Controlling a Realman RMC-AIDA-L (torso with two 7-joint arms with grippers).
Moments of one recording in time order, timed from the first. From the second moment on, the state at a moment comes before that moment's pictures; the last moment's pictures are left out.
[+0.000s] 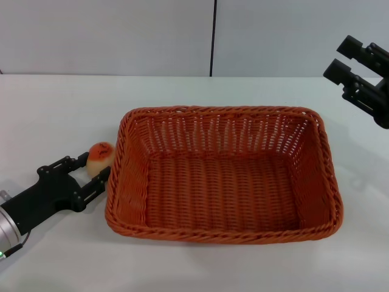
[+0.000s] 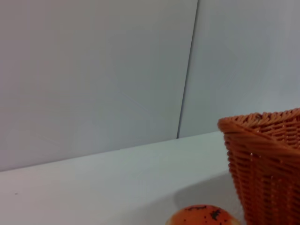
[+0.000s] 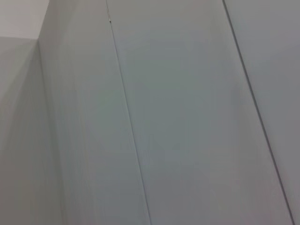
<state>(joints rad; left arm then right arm) -0.34 -2.07 0.06 0.19 2.18 1.36 -0.69 0.27 2.08 -0.98 -0.65 -1.19 -1.68 1.17</state>
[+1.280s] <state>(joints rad) -0.35 -2.06 -0.24 0.24 2.18 1.75 -0.76 0.24 2.07 -0.97 -0.64 -1.19 -1.71 1.17</state>
